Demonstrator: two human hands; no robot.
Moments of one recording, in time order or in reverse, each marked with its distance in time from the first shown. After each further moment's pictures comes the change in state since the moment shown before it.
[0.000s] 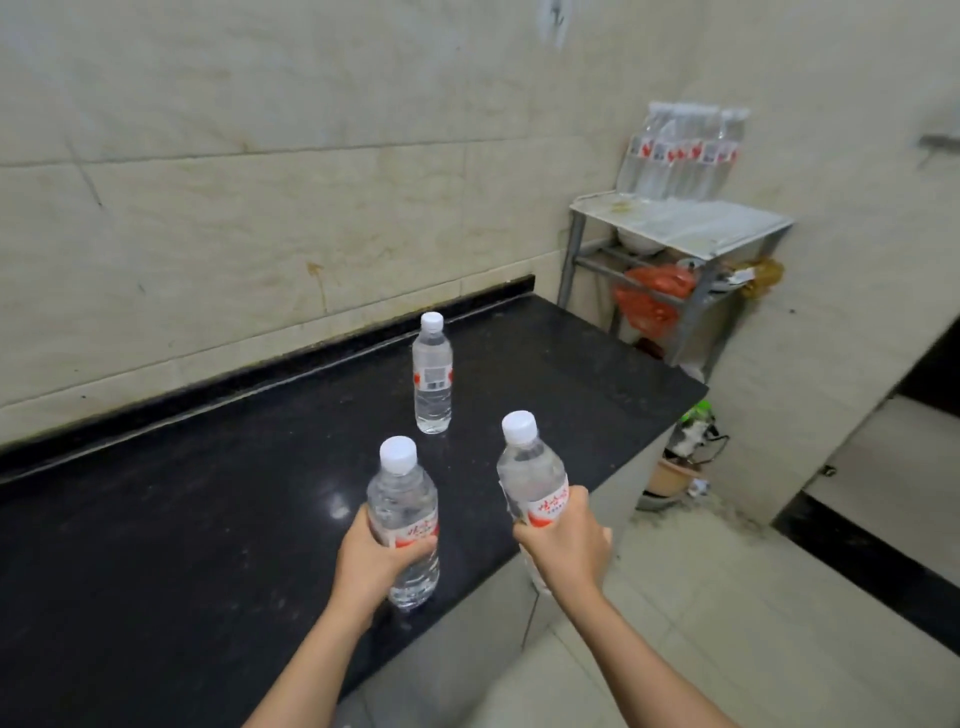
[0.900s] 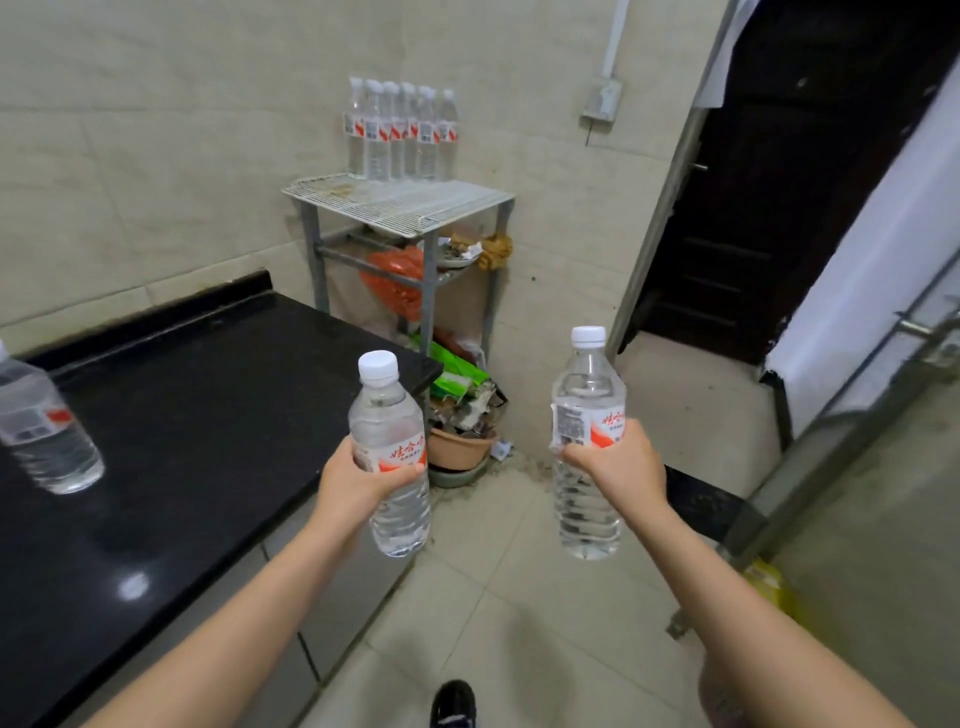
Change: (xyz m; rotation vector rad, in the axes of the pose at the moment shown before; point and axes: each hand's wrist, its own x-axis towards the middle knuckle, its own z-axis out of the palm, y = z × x) left_hand -0.065 0.078 0.353 -0.021 -0.425 0.157; right_hand 0.122 0.239 -0.321 0.110 0.240 0.231
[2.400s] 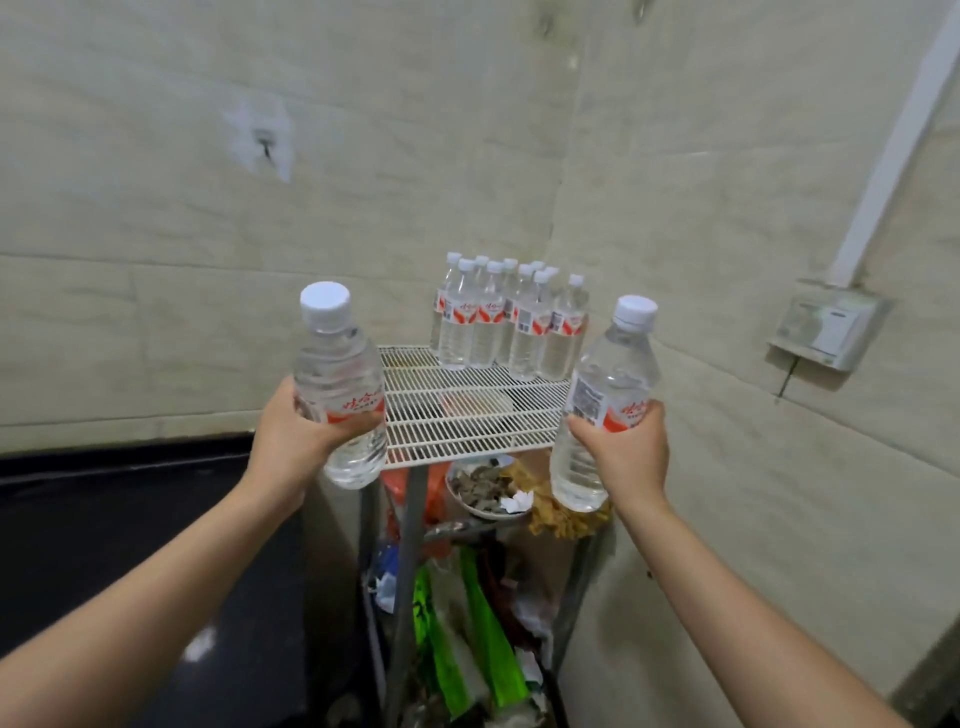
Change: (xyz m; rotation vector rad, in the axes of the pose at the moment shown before) left_hand 0.435 0.198 0.199 0.040 0.755 0.405; right_hand 0.617 -0.237 0.032 0.516 -0.272 -0.610
